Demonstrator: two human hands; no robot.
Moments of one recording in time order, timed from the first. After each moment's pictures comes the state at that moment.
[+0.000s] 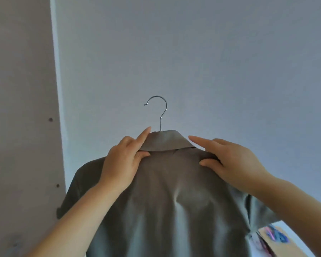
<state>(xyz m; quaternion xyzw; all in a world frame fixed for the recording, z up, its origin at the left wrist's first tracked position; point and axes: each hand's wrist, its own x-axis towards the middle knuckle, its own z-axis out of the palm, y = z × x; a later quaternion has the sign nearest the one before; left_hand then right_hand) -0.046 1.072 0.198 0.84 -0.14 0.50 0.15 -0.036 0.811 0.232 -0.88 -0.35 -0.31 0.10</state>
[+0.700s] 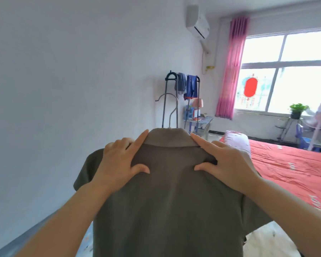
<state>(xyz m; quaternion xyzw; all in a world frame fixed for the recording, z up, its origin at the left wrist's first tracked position) -0.087 0.671 0.130 0.71 -0.57 0.34 0.24 -0.322 0.514 0.162 -0.93 0.16 -0.32 -0.01</state>
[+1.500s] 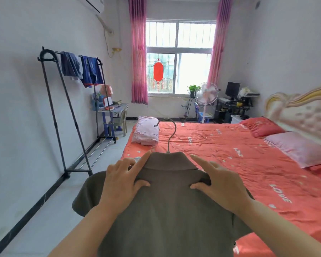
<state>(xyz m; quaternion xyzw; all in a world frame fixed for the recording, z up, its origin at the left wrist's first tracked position) -0.361 0.268 0.038 0.58 -0.70 0.25 0.32 -0.634 0.238 0.073 -0.85 0.48 -0.23 -0.04</state>
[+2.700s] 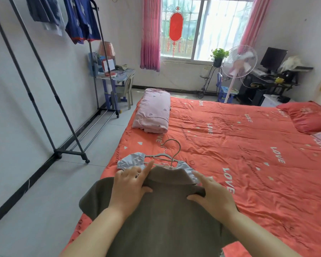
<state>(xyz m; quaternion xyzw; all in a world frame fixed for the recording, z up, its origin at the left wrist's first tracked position) -0.276 -0.146 -0.098 0.69 -0.69 0.10 0.21 -0.526 -0.202 -0.075 -0.82 0.54 -0.12 0.16</state>
